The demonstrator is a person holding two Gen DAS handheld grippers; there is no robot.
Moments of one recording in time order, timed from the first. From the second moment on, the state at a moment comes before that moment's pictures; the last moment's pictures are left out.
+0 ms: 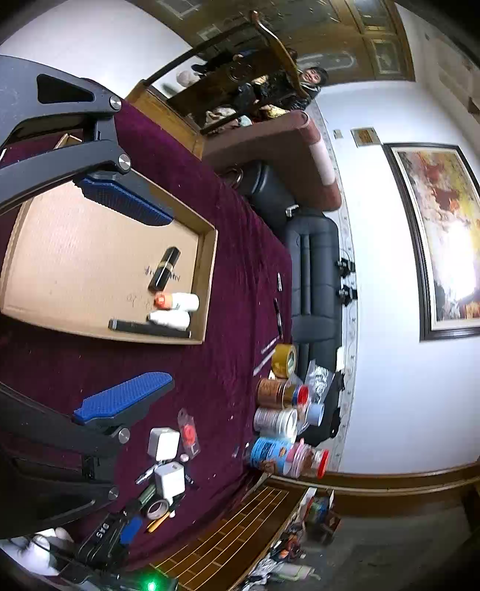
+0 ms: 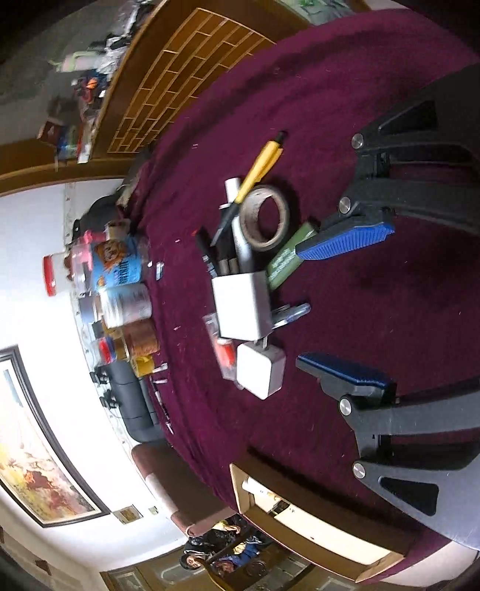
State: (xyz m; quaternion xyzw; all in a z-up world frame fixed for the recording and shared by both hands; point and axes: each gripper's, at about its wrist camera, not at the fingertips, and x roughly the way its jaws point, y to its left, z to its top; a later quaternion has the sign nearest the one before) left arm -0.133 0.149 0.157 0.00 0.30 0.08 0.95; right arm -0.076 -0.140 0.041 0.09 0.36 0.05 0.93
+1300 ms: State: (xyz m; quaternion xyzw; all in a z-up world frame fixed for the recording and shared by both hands) left arm -0.133 0.149 0.145 -0.01 0.32 0.08 0.94; right arm -0.070 -0.169 0.024 0.19 0.40 0.06 0.89
